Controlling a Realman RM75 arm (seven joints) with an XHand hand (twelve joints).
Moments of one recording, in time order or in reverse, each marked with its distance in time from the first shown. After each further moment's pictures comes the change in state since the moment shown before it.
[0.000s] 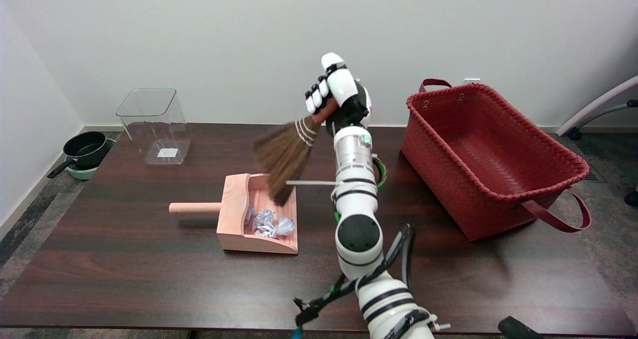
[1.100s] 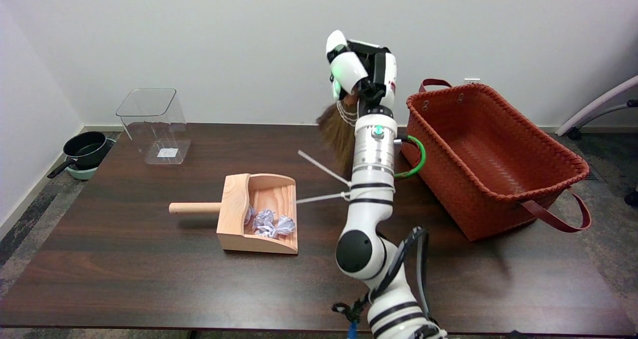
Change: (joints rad) arm -0.064 0.006 -0.024 -0.061 -0.537 -0.211 -0.001
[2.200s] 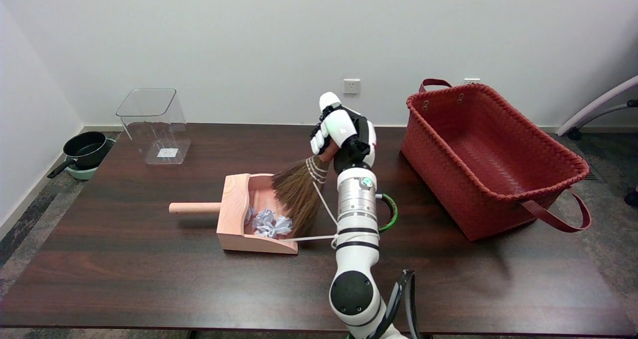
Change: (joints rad) arm -0.165 -0.004 -0.131 0.023 0.399 0.024 -0.001
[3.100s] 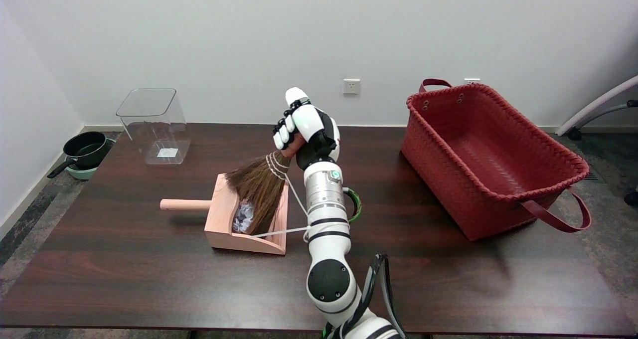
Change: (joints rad) arm 0.112 0.013 -0.064 0.142 0.095 0.029 0.094
